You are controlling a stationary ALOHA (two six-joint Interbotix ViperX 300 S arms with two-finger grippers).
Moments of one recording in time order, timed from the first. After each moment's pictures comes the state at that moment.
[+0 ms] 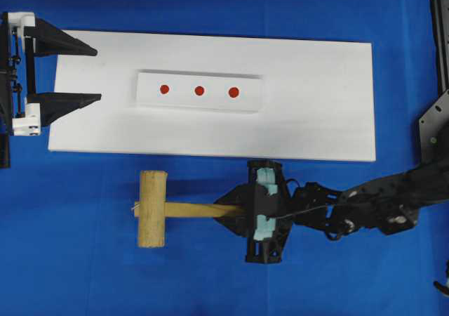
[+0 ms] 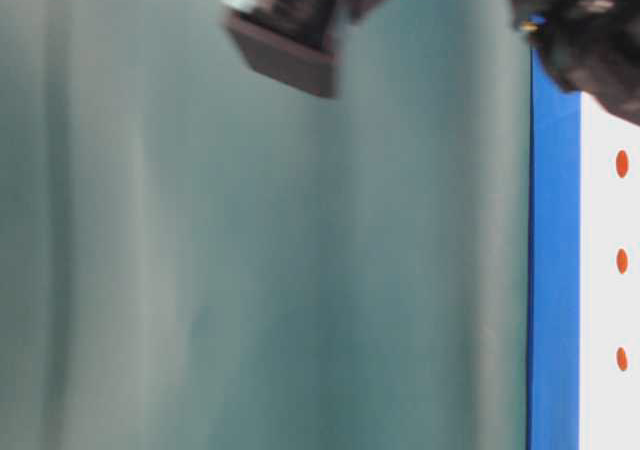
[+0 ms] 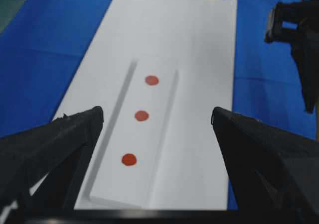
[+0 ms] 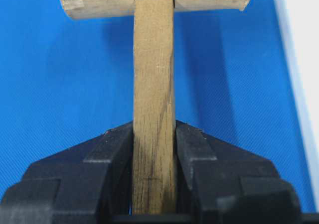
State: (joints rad) left arm 0.16 -0.79 1.16 -0.01 -0.10 0.00; right arm 0.41 0.23 0.63 1.06 -0.44 -0.55
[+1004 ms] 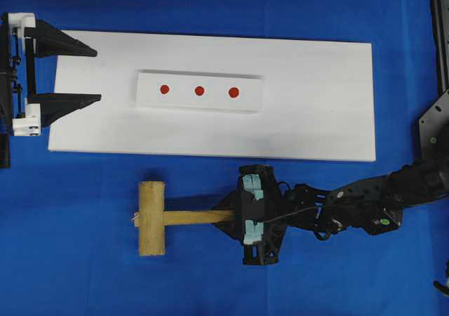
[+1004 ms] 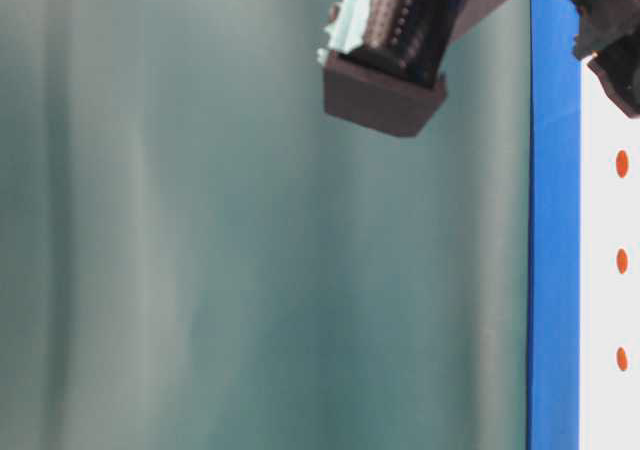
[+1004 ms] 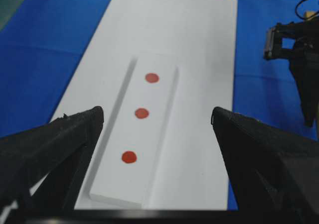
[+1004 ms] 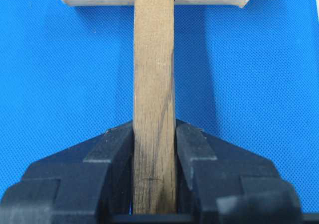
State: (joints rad) left arm 0.16 -0.79 1.16 -0.01 -0.10 -0.01; right arm 0.39 0.28 0.60 0.98 -0.37 -0.54
